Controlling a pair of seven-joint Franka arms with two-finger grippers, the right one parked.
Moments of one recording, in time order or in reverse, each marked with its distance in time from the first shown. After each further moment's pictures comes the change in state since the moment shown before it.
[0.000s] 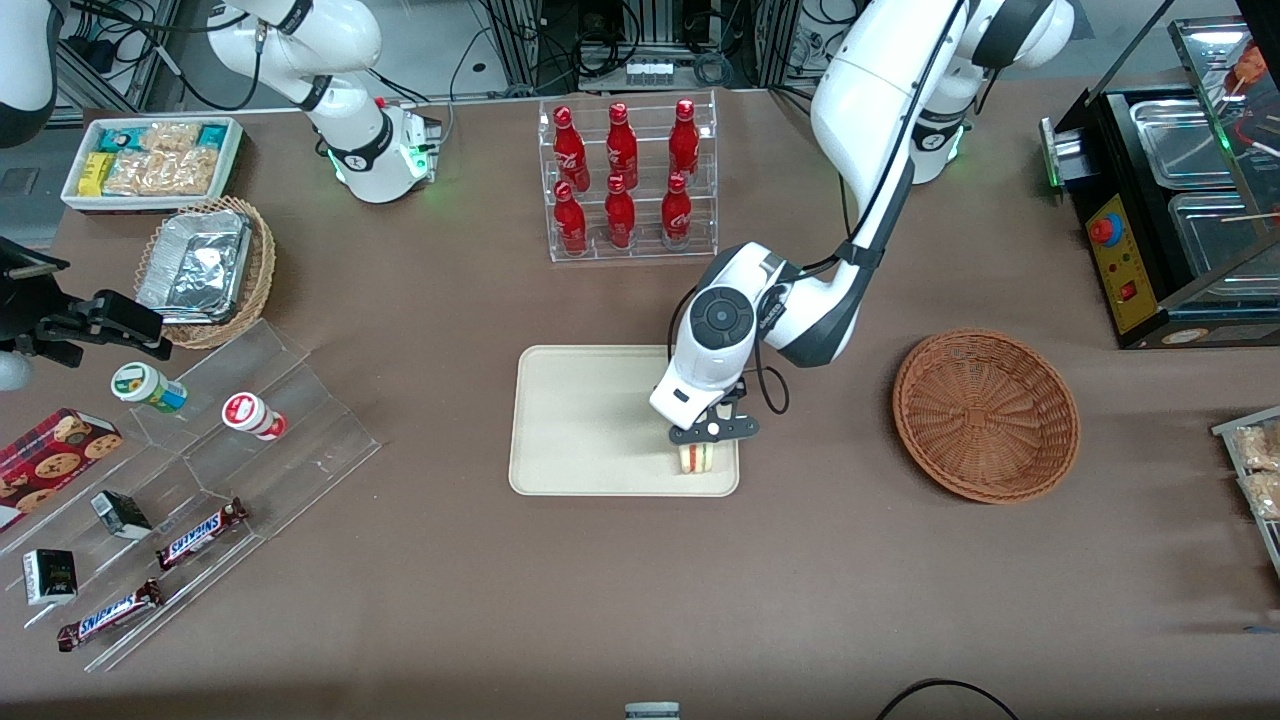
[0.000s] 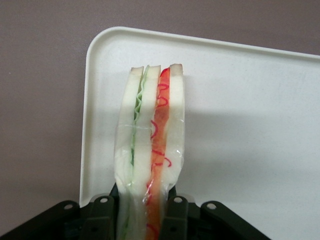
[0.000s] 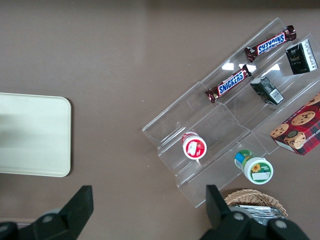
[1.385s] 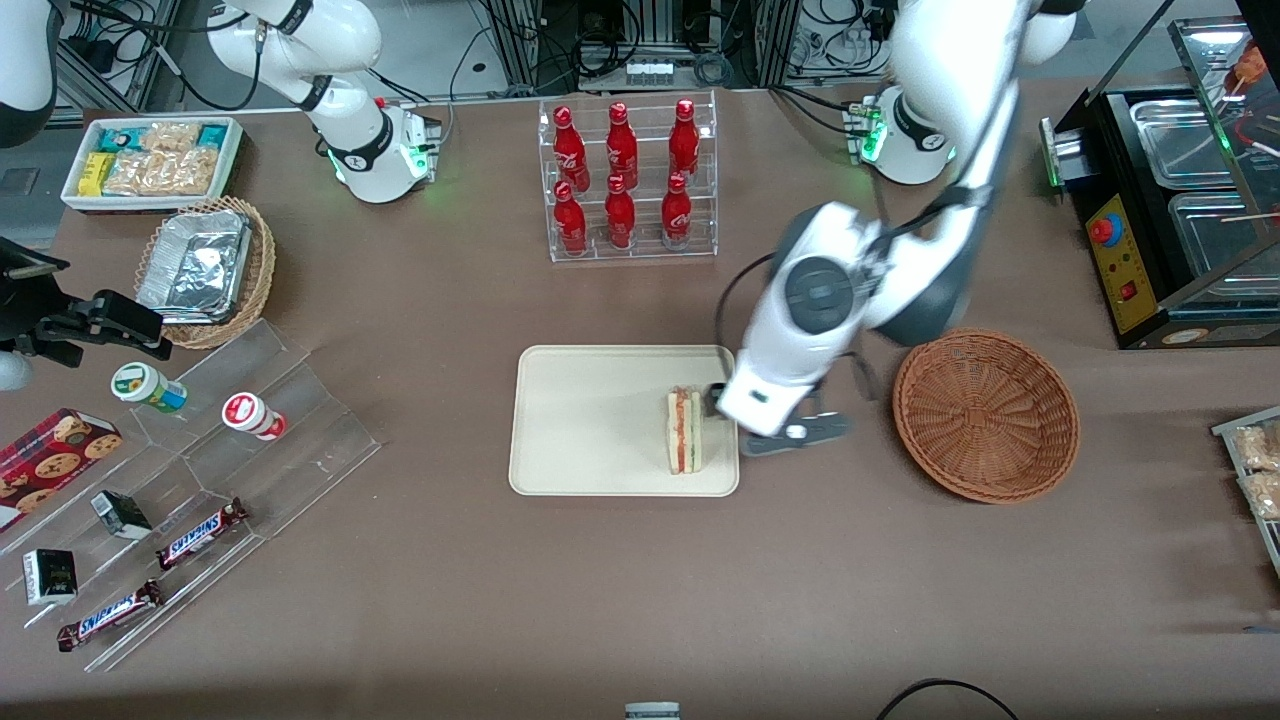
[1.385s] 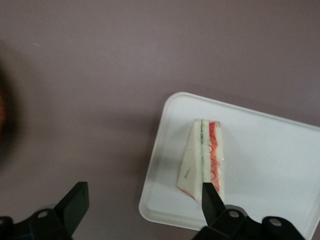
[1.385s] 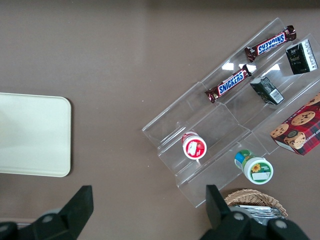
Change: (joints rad) arm 0.146 -0.242 0.033 0.050 0.001 -0.282 0.010
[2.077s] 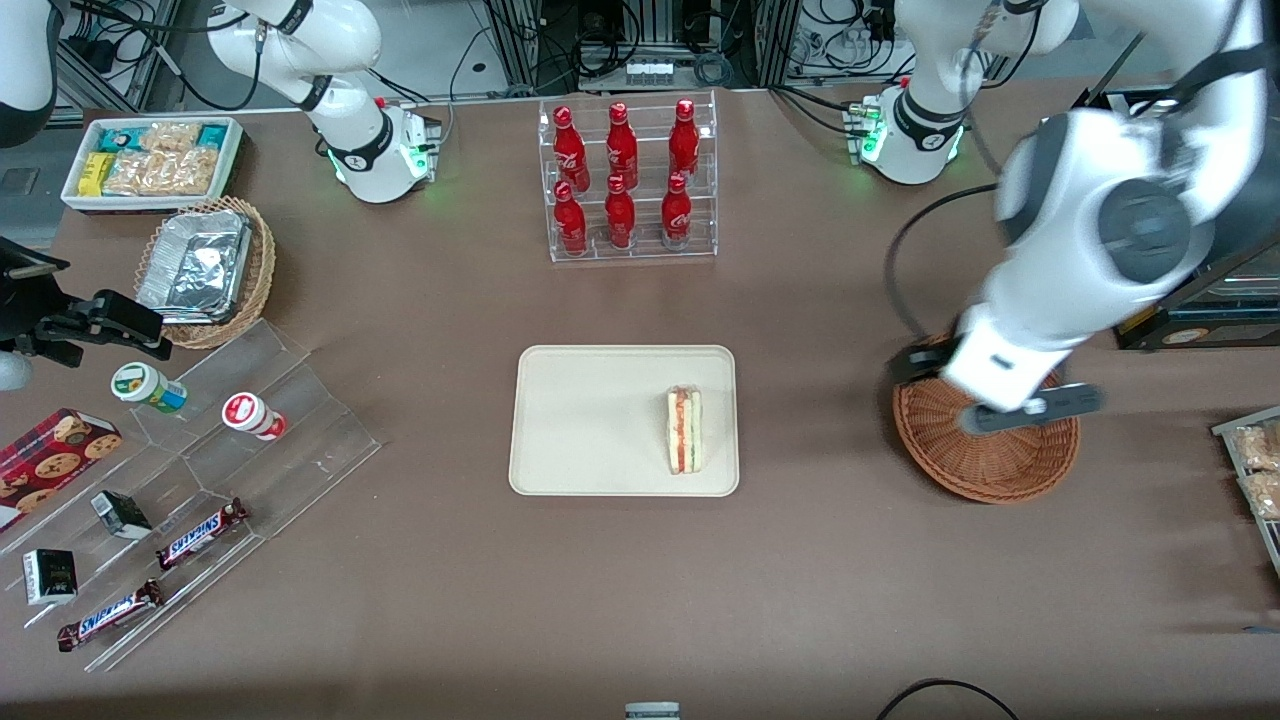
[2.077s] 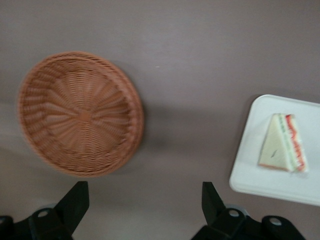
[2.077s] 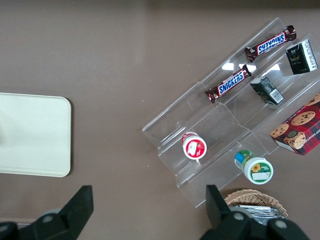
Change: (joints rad) arm 0.259 -0.228 0.008 -0.014 0.057 -0.316 0.342
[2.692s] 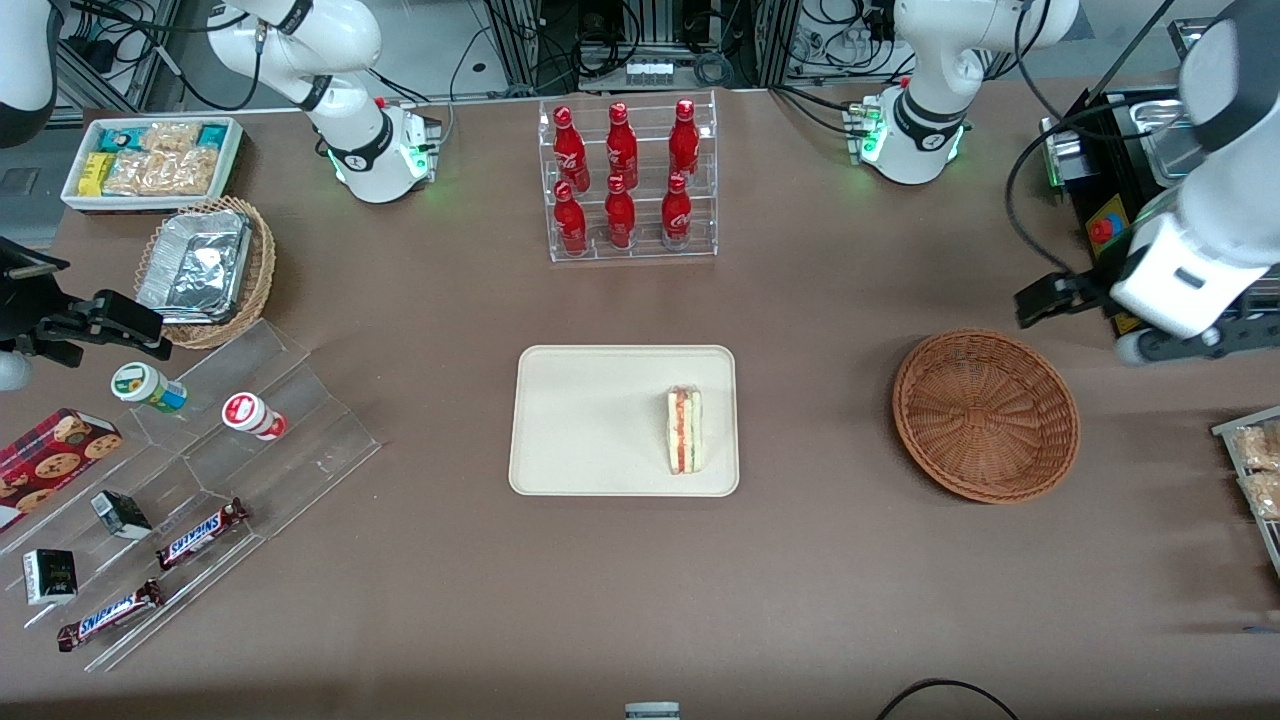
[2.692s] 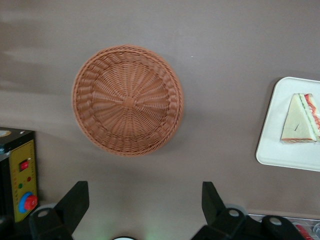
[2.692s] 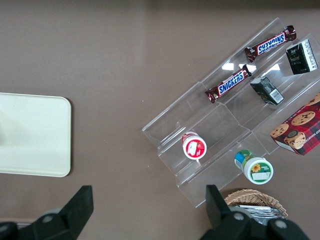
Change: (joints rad) arm 0.145 -0.156 0.002 -0.008 0.005 -0.147 0.168
